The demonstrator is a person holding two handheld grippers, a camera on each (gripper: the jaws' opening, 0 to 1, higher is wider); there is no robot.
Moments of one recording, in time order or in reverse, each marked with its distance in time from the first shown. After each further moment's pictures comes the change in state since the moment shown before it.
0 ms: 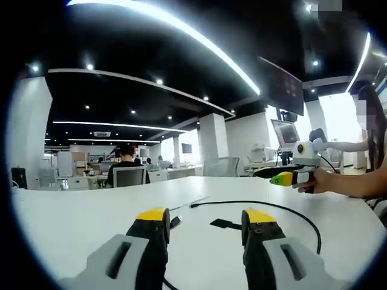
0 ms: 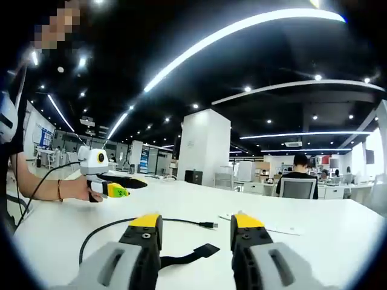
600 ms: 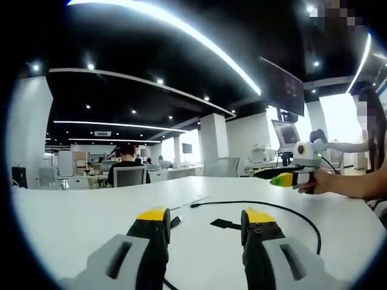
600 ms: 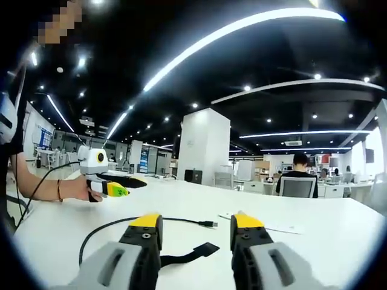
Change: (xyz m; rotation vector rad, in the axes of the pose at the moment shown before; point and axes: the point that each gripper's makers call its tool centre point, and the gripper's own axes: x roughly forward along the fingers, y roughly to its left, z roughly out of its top) left arm 0.000 -0.001 -0.001 -0.005 0.000 0.000; right arm 0.000 -0.001 -0.003 0.005 0.006 -0.002
